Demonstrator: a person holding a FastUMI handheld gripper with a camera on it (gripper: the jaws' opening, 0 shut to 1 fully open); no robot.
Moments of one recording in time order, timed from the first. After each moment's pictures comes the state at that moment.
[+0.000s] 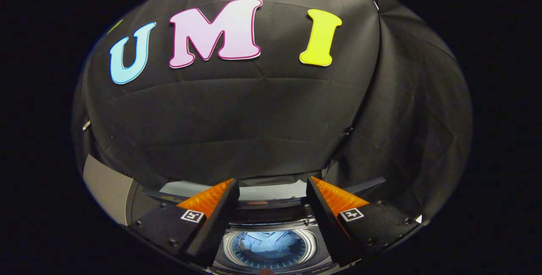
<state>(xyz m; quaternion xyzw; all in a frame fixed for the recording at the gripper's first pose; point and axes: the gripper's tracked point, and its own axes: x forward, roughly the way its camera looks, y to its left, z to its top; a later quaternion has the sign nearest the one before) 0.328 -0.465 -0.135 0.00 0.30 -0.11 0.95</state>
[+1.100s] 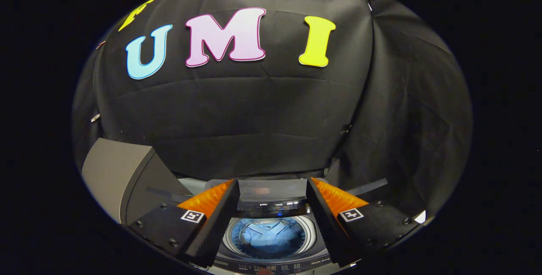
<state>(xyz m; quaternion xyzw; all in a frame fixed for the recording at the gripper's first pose) 0.250 -0.455 -0.146 0.01 0.28 -0.08 0.96</state>
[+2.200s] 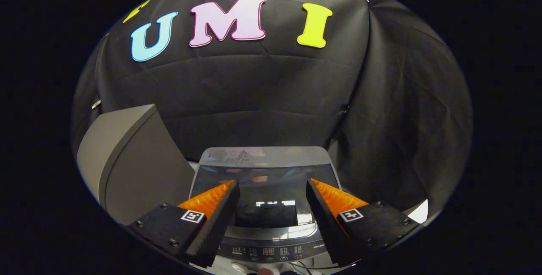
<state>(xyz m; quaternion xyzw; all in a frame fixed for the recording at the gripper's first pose) 0.181 -0.451 -0.208 0.01 0.33 -0.09 0.94</state>
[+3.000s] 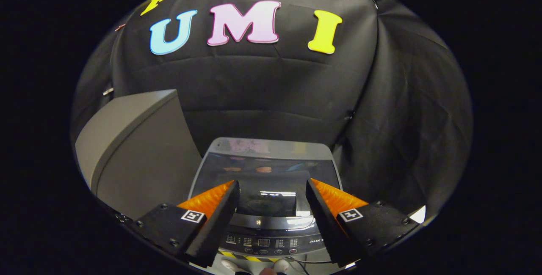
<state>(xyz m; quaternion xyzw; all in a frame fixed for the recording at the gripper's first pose) 0.142 -0.440 -0.184 -0.01 0.29 -0.05 0.96</state>
